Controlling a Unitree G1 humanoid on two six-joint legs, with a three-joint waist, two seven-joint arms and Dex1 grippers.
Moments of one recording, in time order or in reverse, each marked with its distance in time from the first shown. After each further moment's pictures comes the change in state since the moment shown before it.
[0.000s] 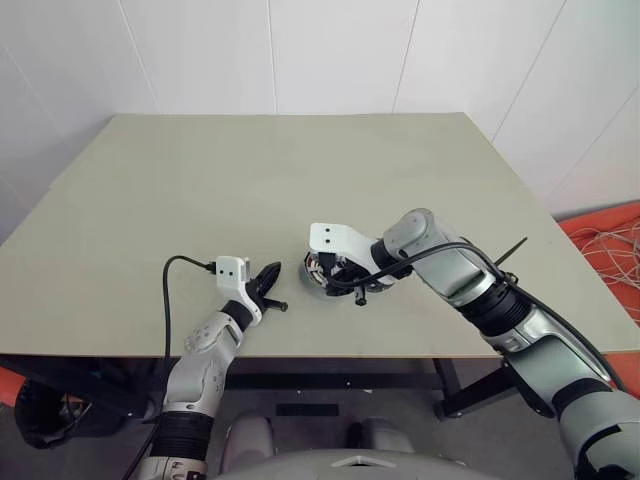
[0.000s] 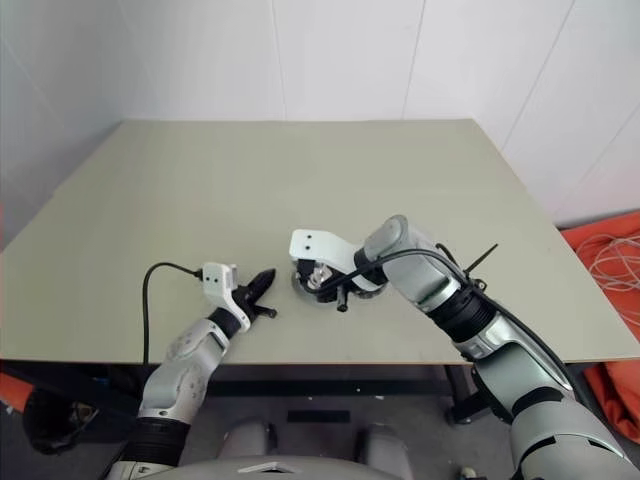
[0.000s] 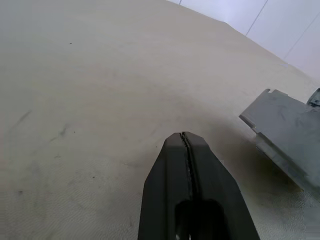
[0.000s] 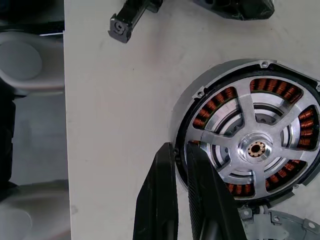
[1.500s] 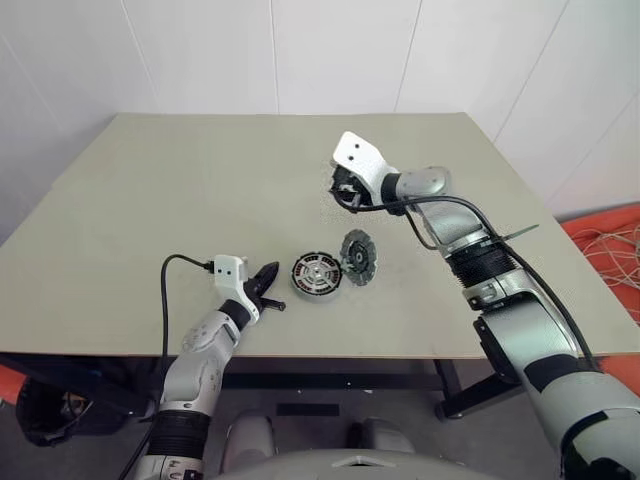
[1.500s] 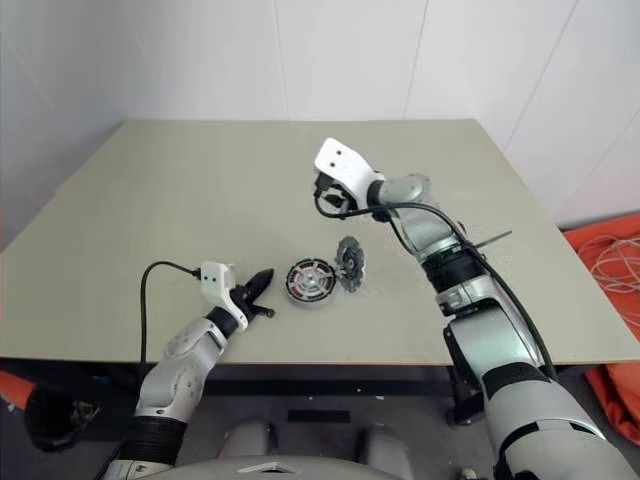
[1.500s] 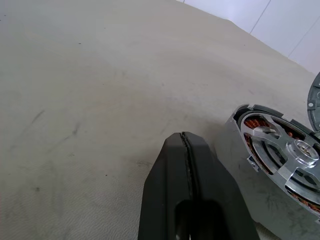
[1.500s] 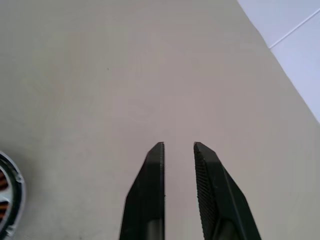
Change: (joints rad) left arm -0.005 0.017 0.004 0.000 -0.003 0.011 -0.002; right arm -0.160 0.098 -0.293 0.617 -0.053 -0.676 -0.499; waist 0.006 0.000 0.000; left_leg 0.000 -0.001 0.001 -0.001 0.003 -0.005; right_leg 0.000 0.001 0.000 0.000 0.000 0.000
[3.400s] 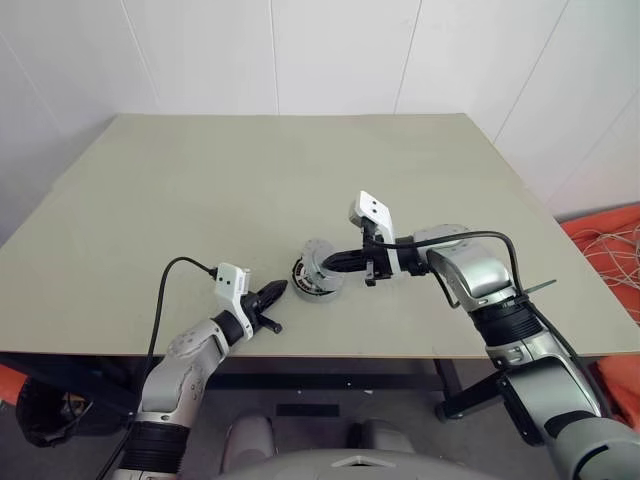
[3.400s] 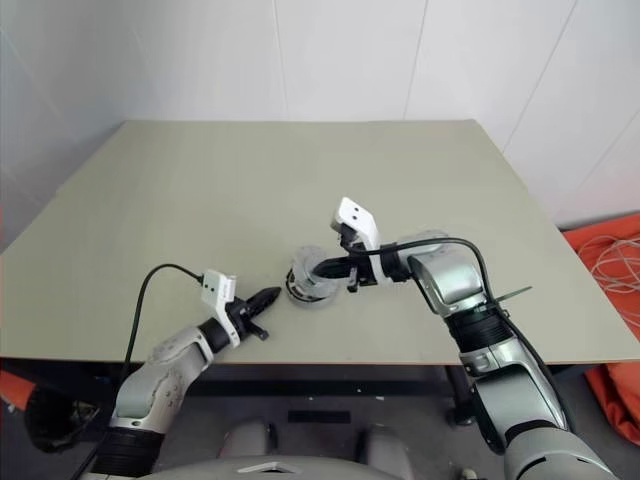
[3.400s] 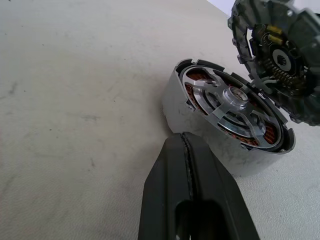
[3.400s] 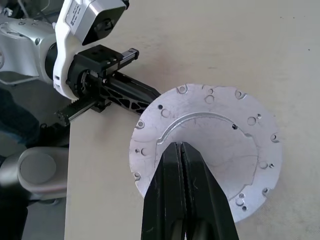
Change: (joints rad) left arm 0.059 0.112 -0.031 -0.113 -0.072 0.166 -0.164; right arm 0.346 -0.026 -0.062 -0.431 0.358 0.387 0.391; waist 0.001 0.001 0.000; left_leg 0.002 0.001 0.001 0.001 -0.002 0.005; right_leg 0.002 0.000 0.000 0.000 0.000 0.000
